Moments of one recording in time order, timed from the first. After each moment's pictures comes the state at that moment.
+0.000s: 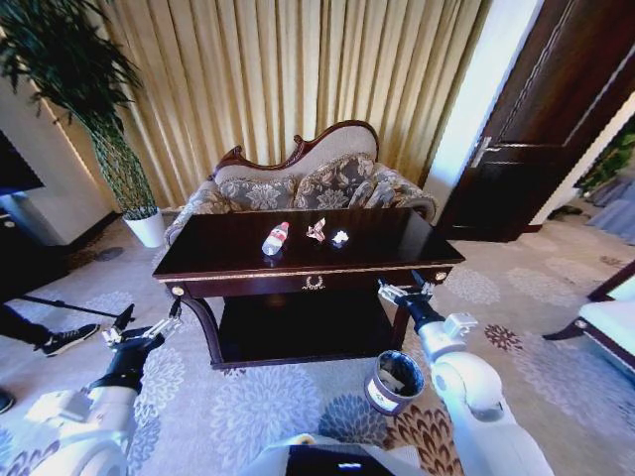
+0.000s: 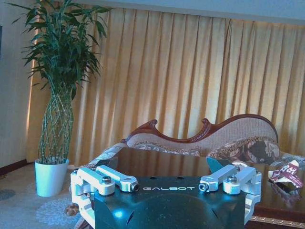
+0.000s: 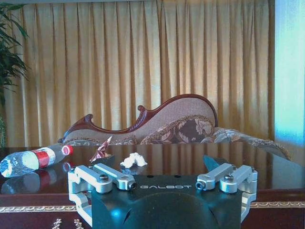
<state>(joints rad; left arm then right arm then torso) 1.89 -1.42 -0.98 -2.50 -0.54 0.16 0.02 -1.46 1.27 0.63 2.25 0.36 -0.30 0.03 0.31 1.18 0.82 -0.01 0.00</state>
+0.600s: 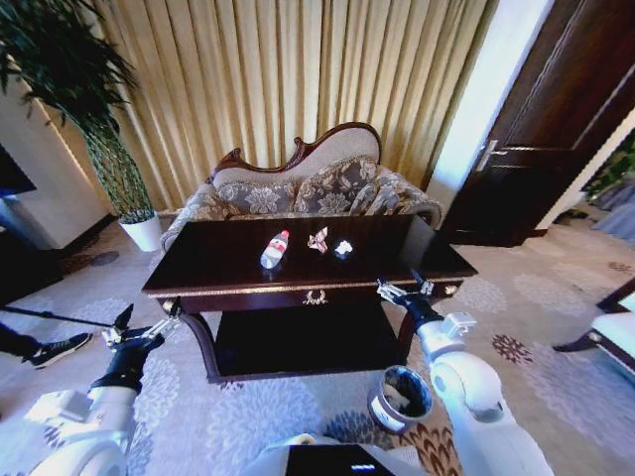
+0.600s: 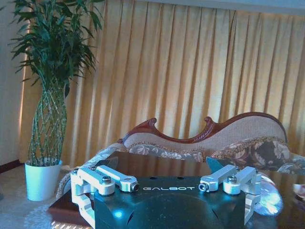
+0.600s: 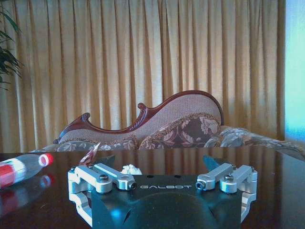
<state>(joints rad) 1.89 -1.43 -0.98 -2.50 -0.54 0.16 0.02 -1.46 1.27 0.62 2.25 0.37 -0.30 0.04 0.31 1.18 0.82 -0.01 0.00</state>
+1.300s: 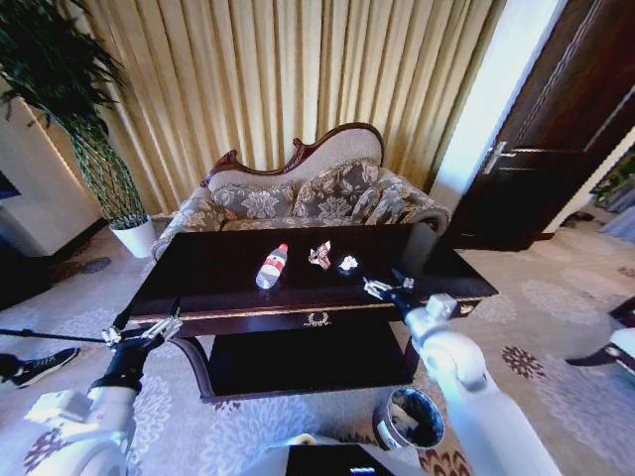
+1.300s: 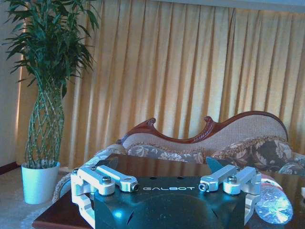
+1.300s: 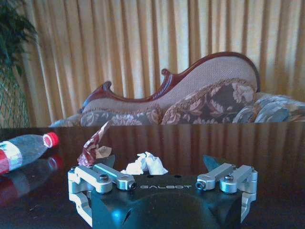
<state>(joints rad) 1.90 -1.42 -0.98 -2.50 -0.53 0.16 0.02 -1.18 1.05 0.45 2.07 0.63 -0.47 0.11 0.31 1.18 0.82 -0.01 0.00</state>
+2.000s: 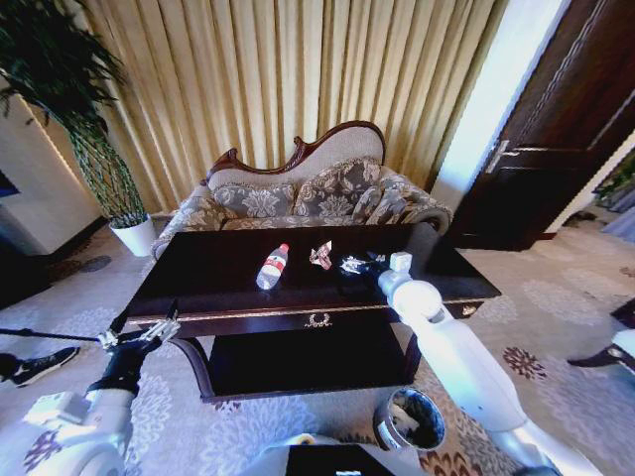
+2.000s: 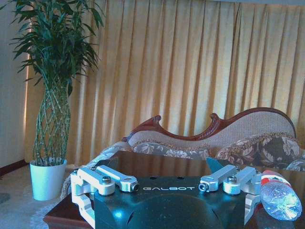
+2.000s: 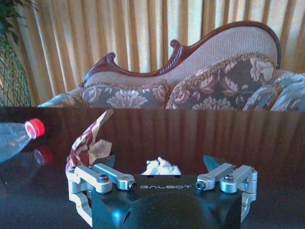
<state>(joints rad) 1.90 -1.44 -0.99 -2.50 -0.52 0.17 0.01 -0.84 1.04 0.19 1.82 0.72 -0.57 0.22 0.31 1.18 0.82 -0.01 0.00</state>
